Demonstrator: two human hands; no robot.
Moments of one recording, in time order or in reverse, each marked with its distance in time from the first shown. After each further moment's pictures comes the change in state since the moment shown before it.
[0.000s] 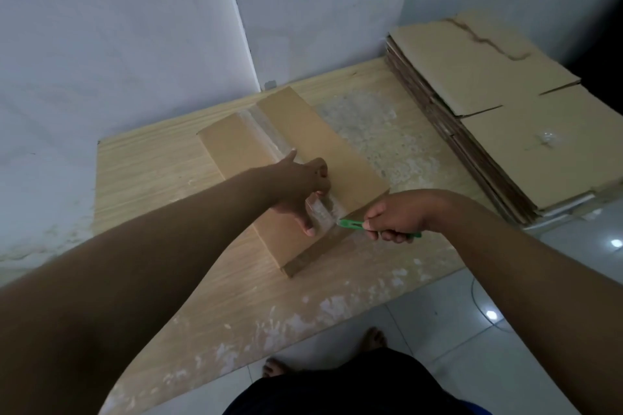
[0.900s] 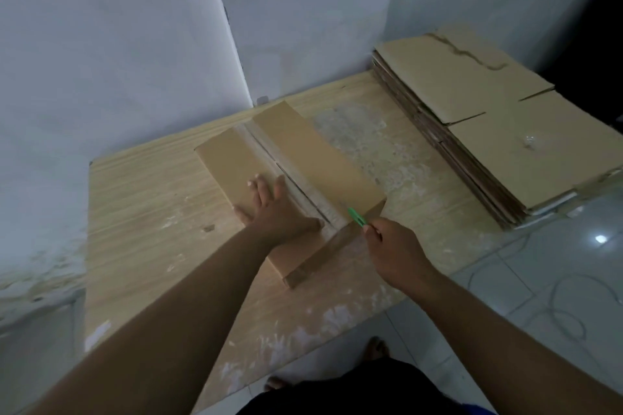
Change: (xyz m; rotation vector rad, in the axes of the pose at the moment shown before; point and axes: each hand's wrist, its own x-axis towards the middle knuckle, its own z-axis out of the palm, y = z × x) left_hand -0.013 0.028 0.048 -0.739 0.249 -0.743; right_hand 0.007 0.001 0.086 0.082 0.897 -0.031
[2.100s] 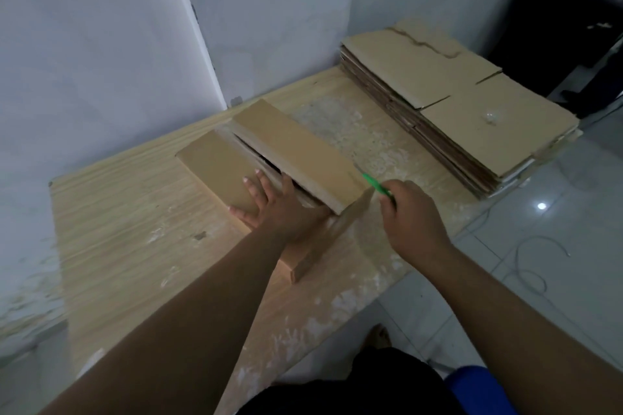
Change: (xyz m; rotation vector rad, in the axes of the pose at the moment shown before) left_hand 0.002 0.006 0.009 0.130 -0.053 0.077; right_hand -0.018 -0.013 -0.019 -0.134 0.334 -0.007
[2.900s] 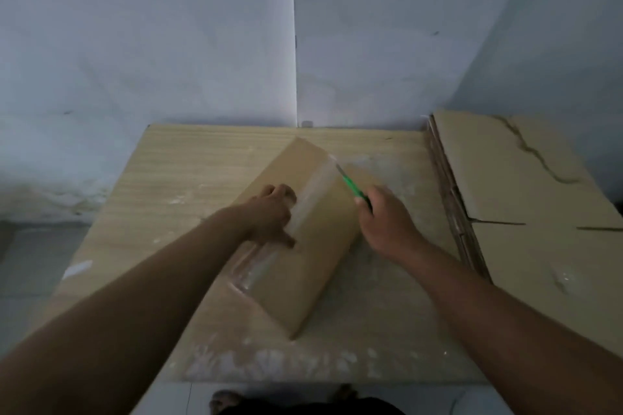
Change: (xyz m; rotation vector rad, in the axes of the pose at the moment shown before) left_hand 0.015 0.016 -0.059 0.231 -0.063 0.082; right_hand 0.183 -0.002 0.005 0.171 -0.360 -0.530
